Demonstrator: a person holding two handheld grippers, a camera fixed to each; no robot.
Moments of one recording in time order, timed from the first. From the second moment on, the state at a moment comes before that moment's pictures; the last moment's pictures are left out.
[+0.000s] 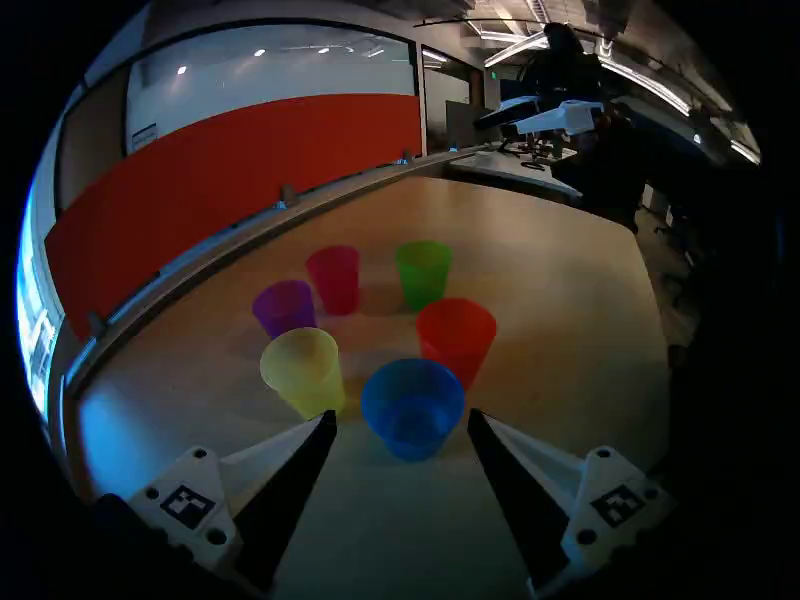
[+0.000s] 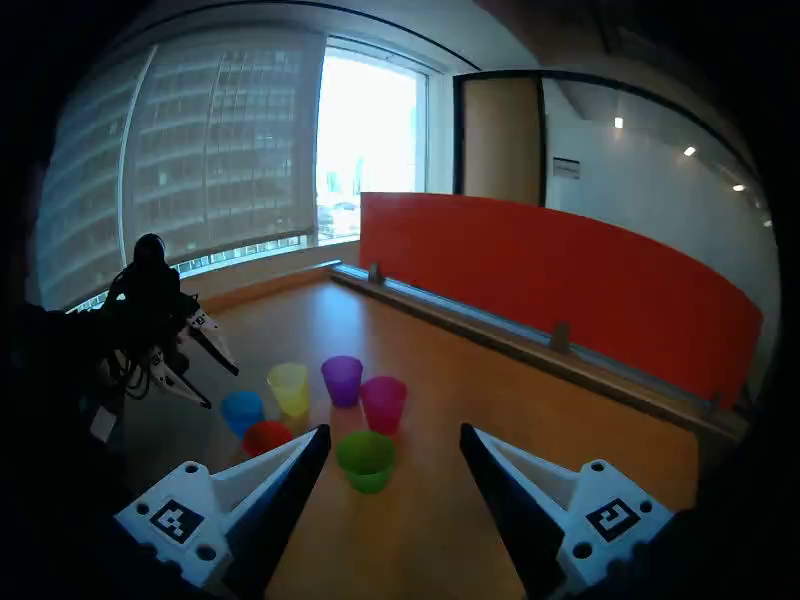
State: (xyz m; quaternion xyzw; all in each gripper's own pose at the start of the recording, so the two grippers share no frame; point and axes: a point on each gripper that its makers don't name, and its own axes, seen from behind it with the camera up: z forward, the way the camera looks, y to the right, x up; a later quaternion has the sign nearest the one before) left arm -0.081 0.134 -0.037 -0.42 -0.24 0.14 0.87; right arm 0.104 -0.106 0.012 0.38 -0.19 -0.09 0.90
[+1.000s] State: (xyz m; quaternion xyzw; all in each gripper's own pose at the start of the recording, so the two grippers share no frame) left arm -0.125 0.173 -0.018 -0.45 -0.26 0.14 0.84; right arm 0.092 -0.108 0.025 0.38 -0.20 -0.09 0.90
